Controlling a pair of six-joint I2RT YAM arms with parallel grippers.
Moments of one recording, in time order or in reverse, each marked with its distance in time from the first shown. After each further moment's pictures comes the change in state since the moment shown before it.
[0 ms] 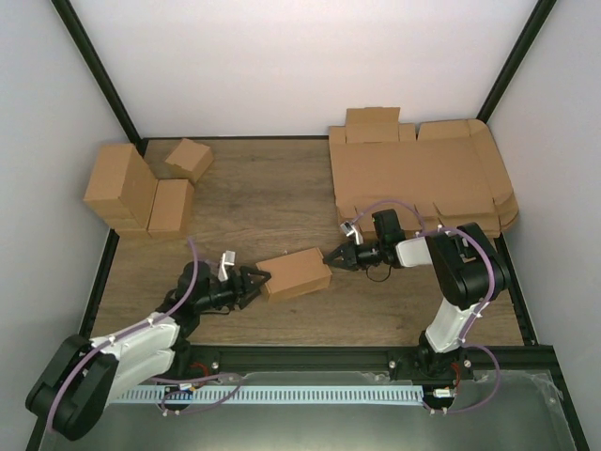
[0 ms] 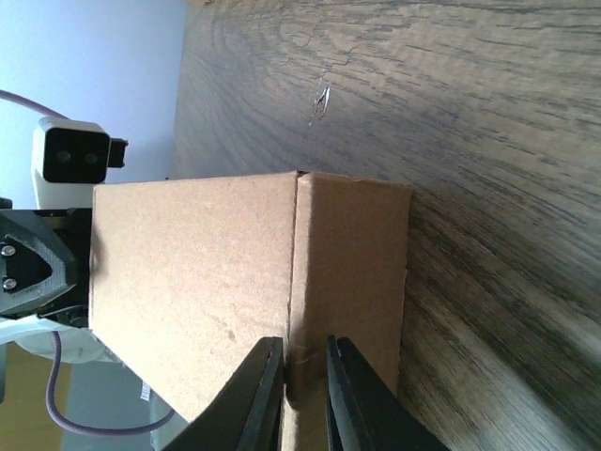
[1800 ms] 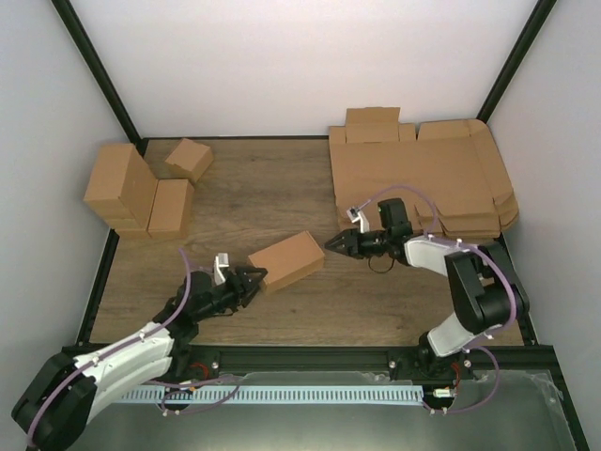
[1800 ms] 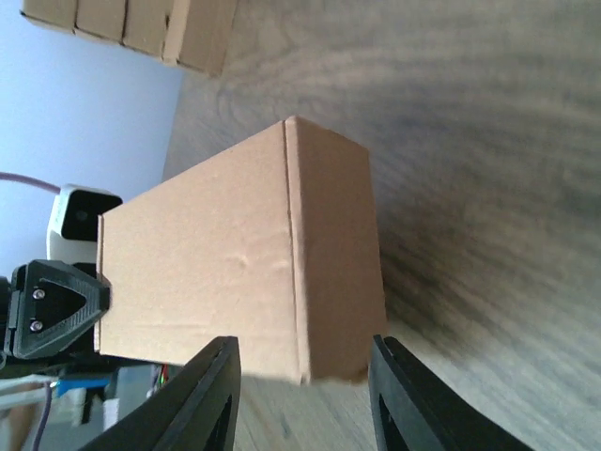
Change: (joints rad) left arm -0.156 -0.183 -0.042 -0.034 -0.293 -0.183; right arm -0.005 -0.144 0.024 -0.085 0.108 0.038
